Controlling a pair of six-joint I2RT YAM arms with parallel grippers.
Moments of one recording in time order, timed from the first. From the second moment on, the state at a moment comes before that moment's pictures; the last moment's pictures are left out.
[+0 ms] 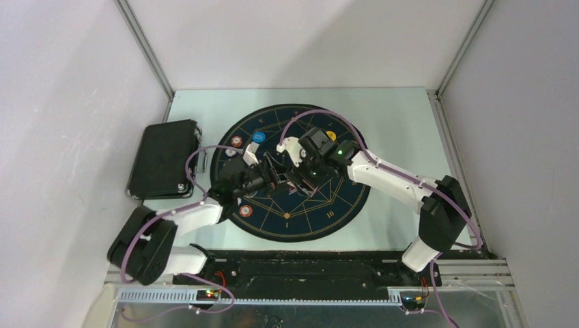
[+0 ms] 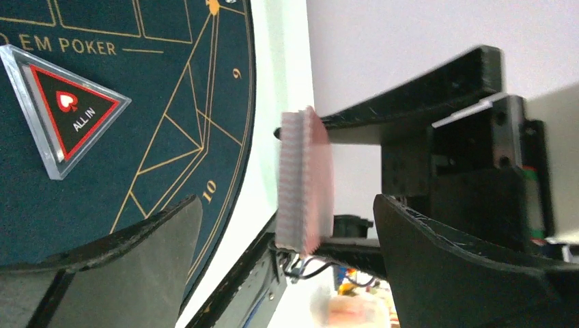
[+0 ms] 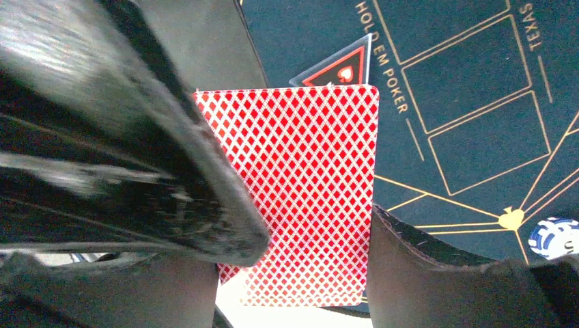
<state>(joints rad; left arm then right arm) -0.50 1.34 0.44 0.64 0.51 -1.21 0.82 1.66 1.36 -0.68 -0.16 -0.13</state>
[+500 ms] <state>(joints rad) -0.52 0.96 0.40 0.18 0.52 -0.88 0.83 1.50 1.14 -0.66 -0.19 -0.36</state>
